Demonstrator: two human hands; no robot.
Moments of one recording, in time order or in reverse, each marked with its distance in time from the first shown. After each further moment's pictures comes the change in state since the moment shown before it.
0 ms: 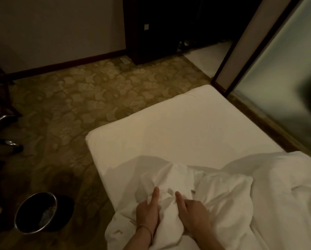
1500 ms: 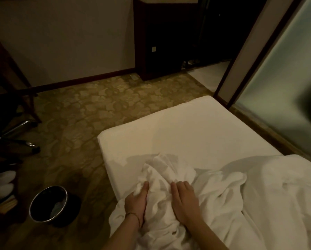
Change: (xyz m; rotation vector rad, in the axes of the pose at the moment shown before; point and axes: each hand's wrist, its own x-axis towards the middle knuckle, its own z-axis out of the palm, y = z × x) left_hand -0.036 -0.053 -0.038 -0.289 0.072 0.059; right_hand -0.068 0.009 0.019 0.233 0.260 -0.325
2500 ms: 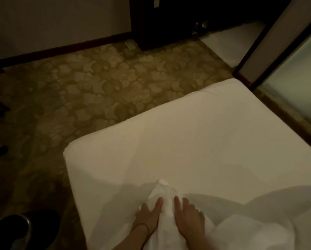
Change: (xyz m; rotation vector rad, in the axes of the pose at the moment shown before) left_hand 0.302 0.015 0.174 0.817 -0.278 -0.259; right_hand 0.292 0.124 0.152 -0.321 -0.435 0.458
